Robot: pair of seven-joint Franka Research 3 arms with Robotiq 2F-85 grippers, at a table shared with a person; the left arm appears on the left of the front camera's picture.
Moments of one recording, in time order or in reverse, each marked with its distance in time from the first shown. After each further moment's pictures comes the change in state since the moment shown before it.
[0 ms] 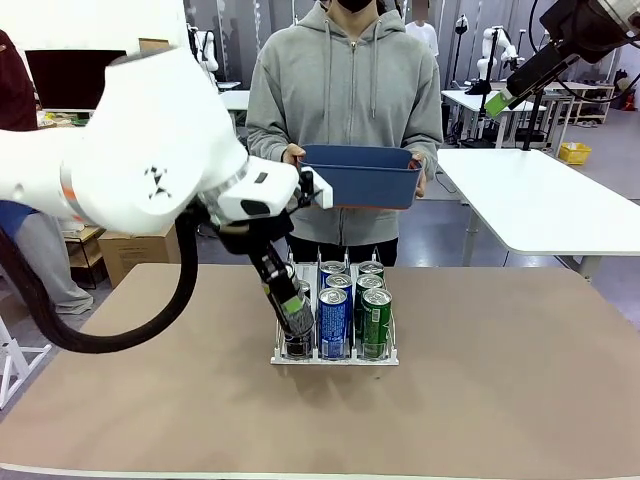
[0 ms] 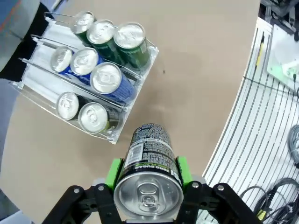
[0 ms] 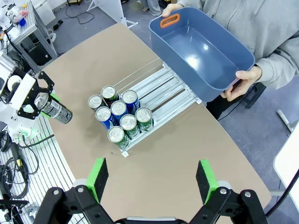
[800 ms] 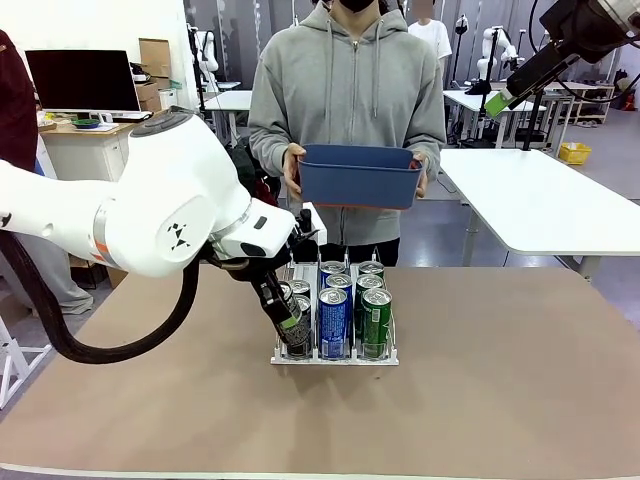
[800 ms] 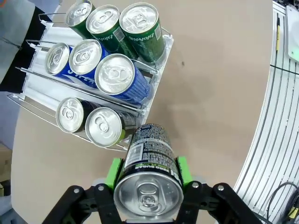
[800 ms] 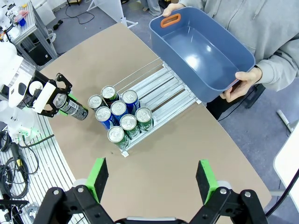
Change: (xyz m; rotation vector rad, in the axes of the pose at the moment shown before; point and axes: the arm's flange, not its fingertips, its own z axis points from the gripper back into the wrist) left arm -0.017 0.026 -0.057 0.044 -0.007 -0.106; right arm 0.000 0.000 0.000 0.000 0.000 0.000
